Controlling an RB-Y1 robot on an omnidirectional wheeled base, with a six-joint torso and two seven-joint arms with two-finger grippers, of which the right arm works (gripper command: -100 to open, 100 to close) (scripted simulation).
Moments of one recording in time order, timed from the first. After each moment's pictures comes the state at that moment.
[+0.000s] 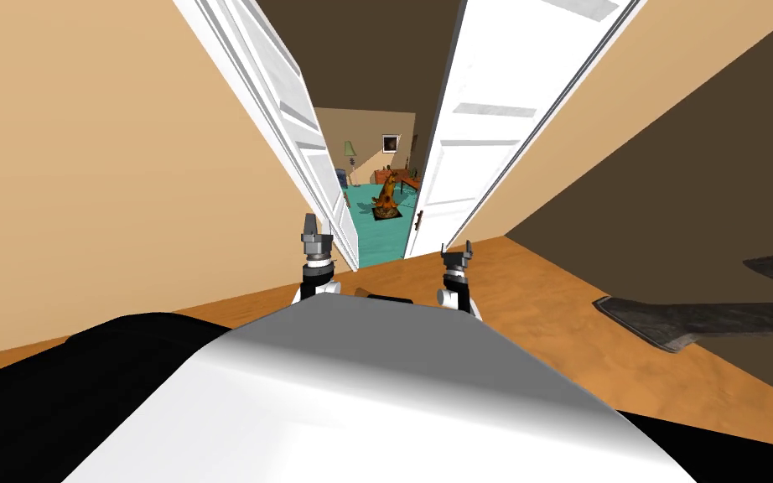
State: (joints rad) arm 0.30 -0.10 -0.05 -1.71 -0.12 -0.60 -0.63
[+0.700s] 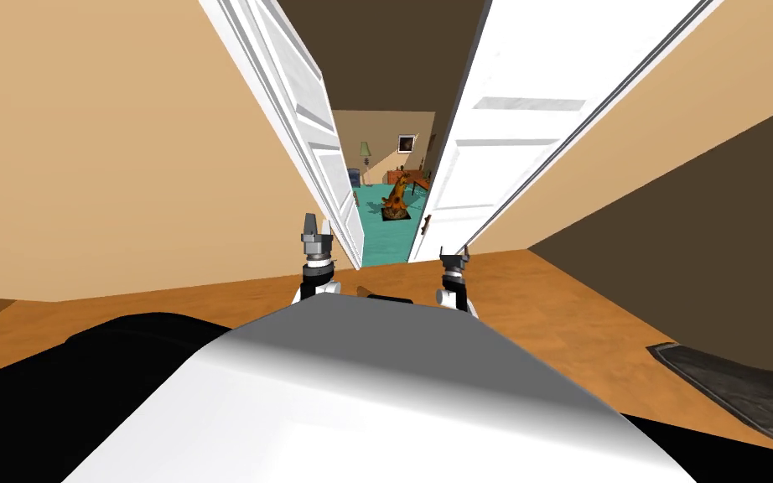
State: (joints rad) arm 0.26 -0.11 -0.07 -1.58 -0.15 -0.63 -0.74
